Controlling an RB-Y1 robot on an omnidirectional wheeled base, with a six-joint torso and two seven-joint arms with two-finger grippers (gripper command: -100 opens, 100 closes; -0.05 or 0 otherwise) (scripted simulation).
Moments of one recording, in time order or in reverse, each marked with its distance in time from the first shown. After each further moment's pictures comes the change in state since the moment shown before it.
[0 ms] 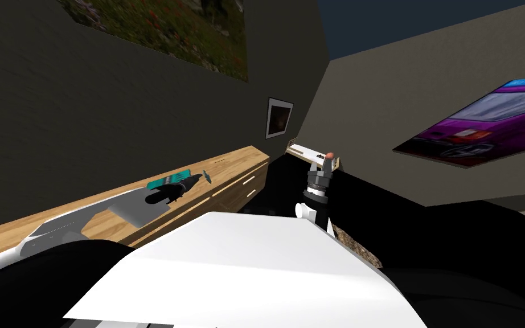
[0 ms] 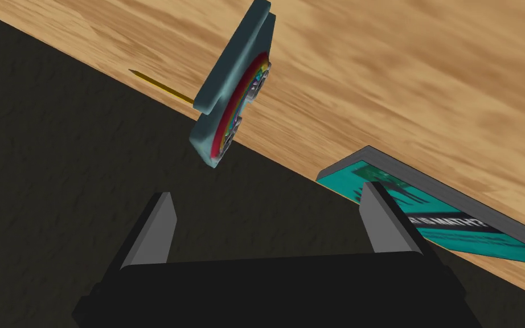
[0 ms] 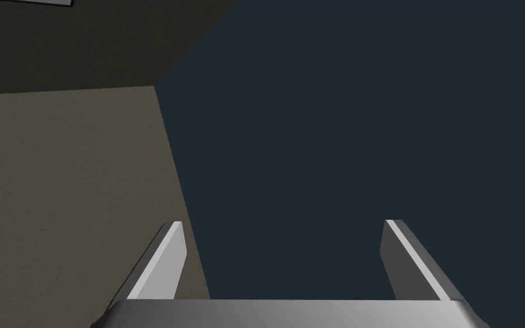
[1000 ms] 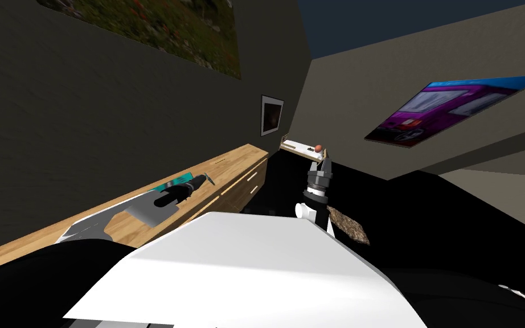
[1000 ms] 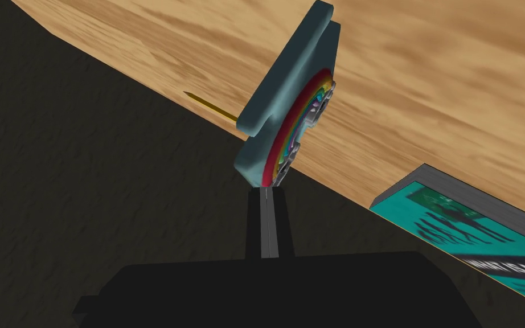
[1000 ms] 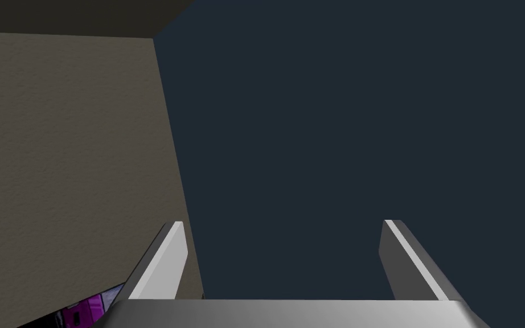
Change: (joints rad) left arm -0.093 -0.081 -0.117 0.008 -0.099 -0.104 -0.005; right arm 0.000 0.000 0.000 0.000 0.000 0.000 0.000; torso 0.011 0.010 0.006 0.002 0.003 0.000
